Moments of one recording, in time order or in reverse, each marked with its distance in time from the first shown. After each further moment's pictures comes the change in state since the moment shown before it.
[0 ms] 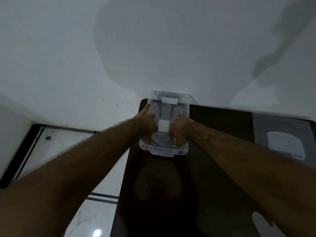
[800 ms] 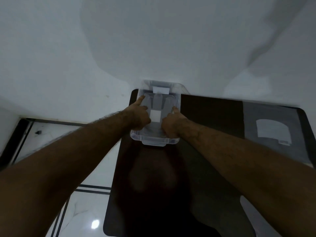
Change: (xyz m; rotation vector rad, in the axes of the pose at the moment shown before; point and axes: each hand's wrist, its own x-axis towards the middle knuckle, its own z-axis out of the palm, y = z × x) left_hand -0.003 0.011 -0.010 0.080 -0.062 0.002; right_hand 0.003 -0.018 0.030 0.031 0.124 0.085
